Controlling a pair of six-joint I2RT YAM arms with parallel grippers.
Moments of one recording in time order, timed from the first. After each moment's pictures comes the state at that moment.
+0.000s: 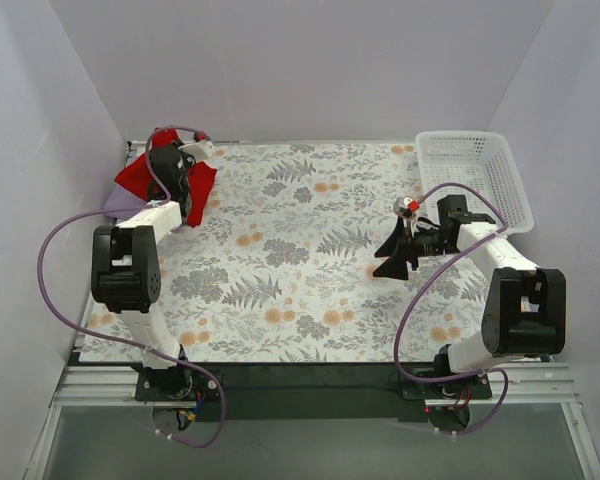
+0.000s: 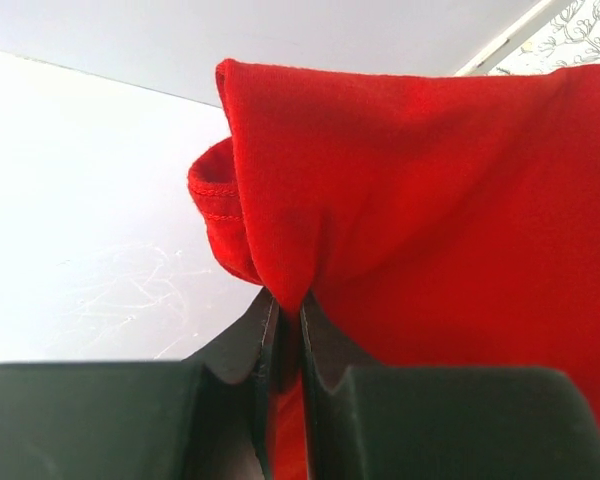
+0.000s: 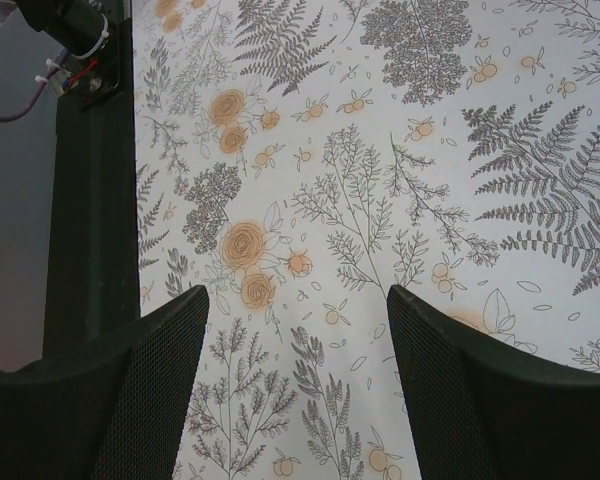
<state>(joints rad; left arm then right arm) -0.02 1.81 1.15 0.54 -0.35 1.14 0.02 1.48 0.92 -0.79 -1.26 -0.92</state>
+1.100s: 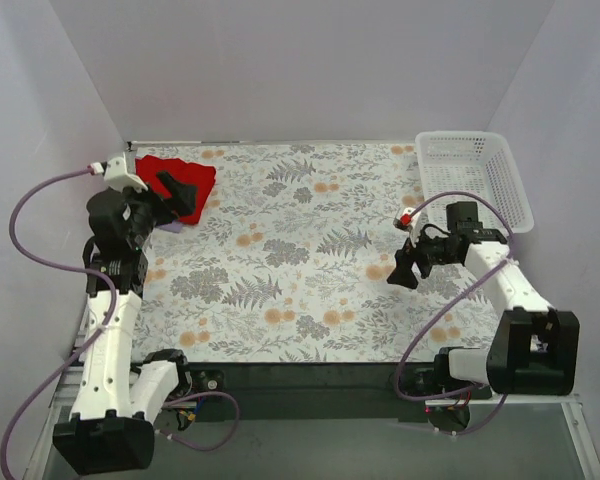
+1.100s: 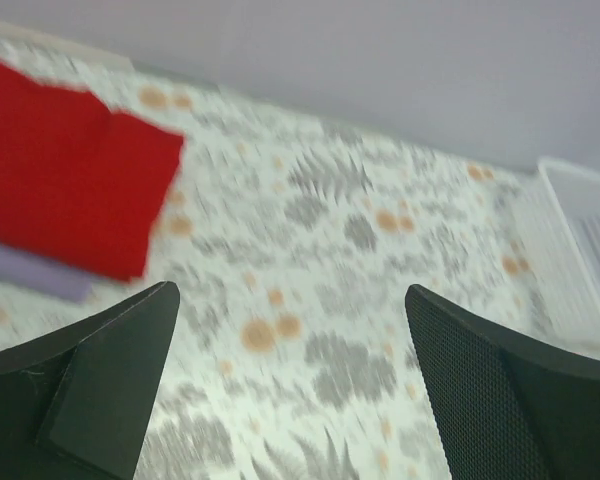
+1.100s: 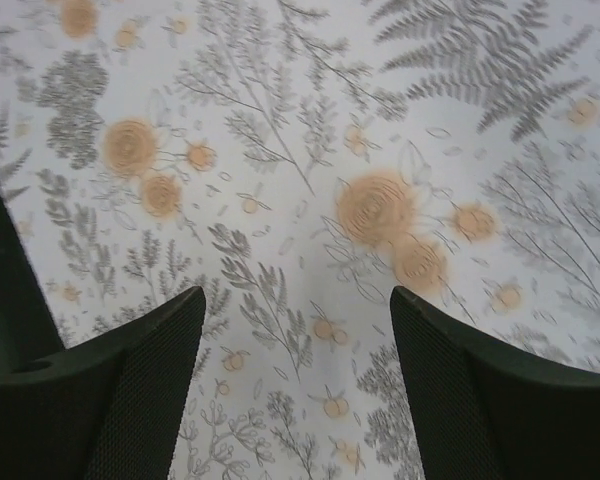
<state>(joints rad) 0.09 0.97 1.02 -0.17 0.20 -0.35 0.01 1.34 0.86 -0.77 -0.93 -0.87</state>
